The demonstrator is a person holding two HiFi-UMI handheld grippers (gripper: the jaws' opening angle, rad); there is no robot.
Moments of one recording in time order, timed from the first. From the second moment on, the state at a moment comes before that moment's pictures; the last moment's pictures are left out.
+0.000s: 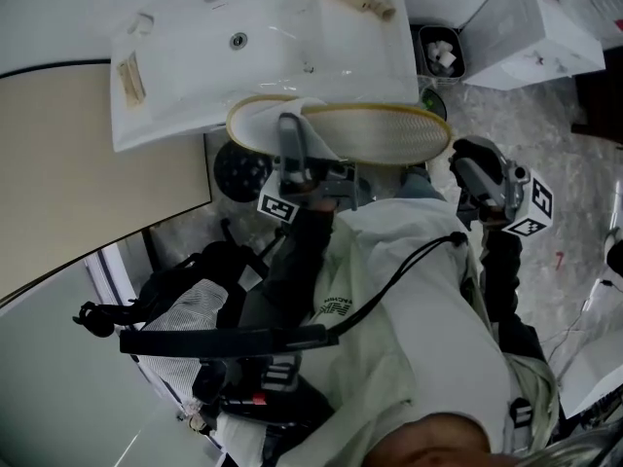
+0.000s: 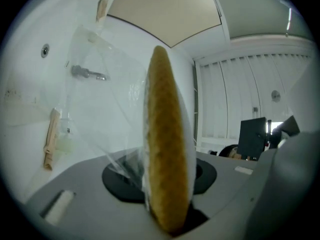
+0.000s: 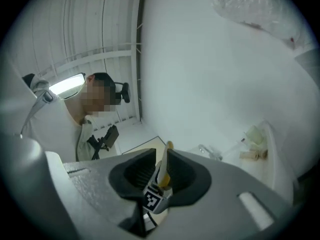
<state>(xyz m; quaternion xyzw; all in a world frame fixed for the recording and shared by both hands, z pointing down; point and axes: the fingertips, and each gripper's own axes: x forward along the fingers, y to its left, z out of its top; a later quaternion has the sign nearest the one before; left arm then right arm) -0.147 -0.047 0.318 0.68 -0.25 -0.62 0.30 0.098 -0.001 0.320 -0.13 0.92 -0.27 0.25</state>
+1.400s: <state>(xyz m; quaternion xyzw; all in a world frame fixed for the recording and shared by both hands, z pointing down) -0.189 -0.023 0.375 0.68 -0.35 -0.55 0.33 -0.008 0.006 0.385 -0.24 0.89 -0.36 0.12</state>
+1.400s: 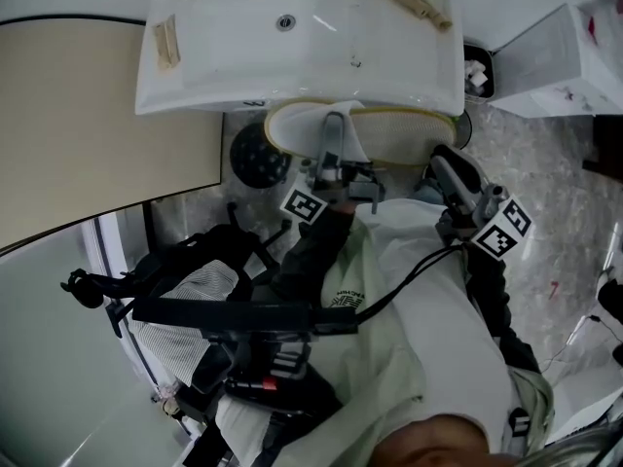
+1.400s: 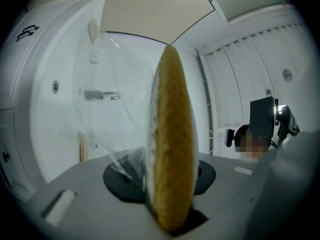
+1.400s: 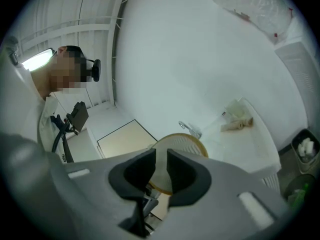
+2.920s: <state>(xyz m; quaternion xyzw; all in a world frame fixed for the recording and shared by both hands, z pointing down) -0.146 -0.039 0.379 0.67 -0.33 -0.54 0.38 0.011 0.008 0.355 -0.25 0.91 -0.30 0.14</state>
